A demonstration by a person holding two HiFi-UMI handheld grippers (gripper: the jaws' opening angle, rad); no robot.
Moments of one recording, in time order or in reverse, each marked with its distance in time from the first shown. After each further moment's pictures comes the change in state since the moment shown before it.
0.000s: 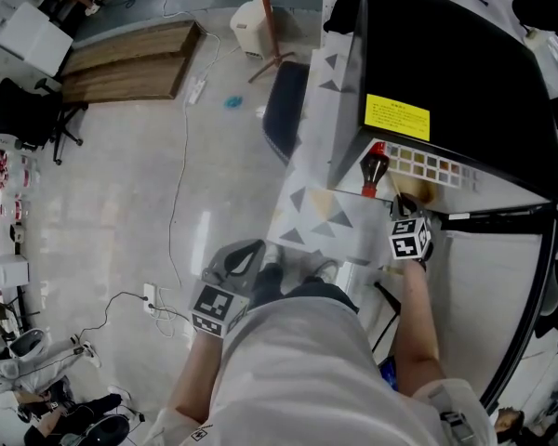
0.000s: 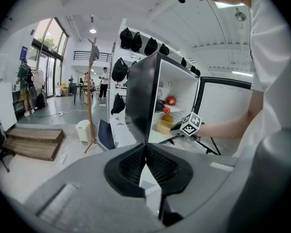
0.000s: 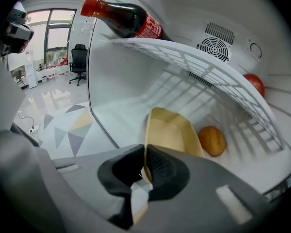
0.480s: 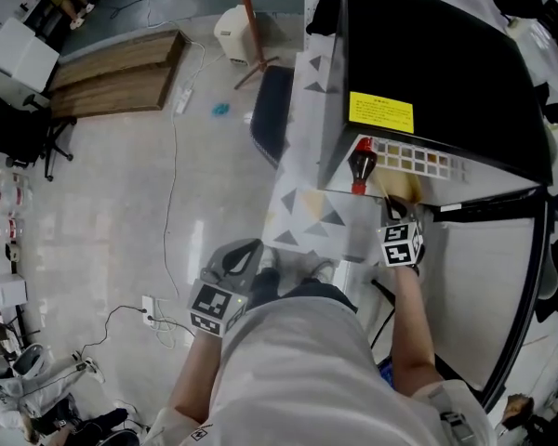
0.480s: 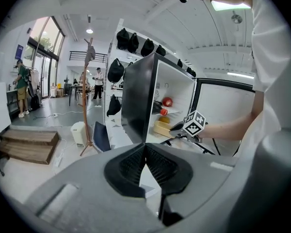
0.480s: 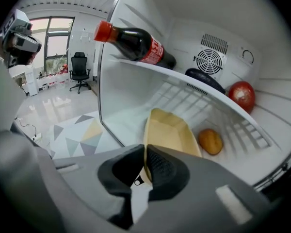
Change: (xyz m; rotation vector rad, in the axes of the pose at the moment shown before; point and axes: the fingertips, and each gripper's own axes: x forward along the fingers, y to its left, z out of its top) left arm 0.007 -0.002 0.007 0.018 -0.018 -0.052; right arm -0.033 0.017 0.015 0.049 -0.061 0.013
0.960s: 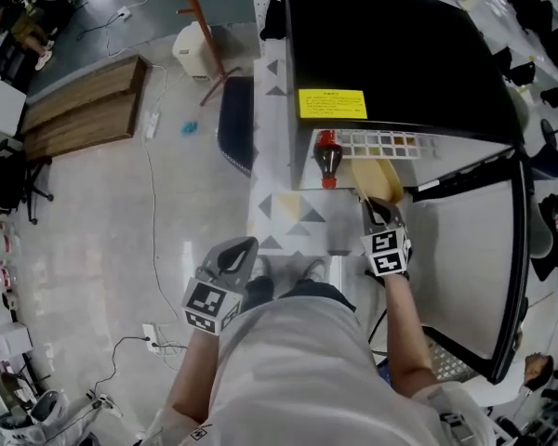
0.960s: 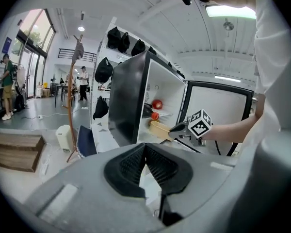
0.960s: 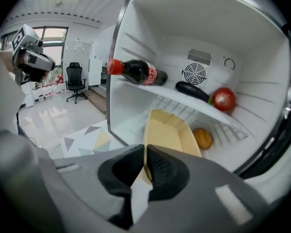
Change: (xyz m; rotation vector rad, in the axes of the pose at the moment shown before) left arm 0.028 -0.014 0.018 0.040 -0.030 -0.146; right arm -0.057 0.011 0.010 0.095 -0.069 -0.028
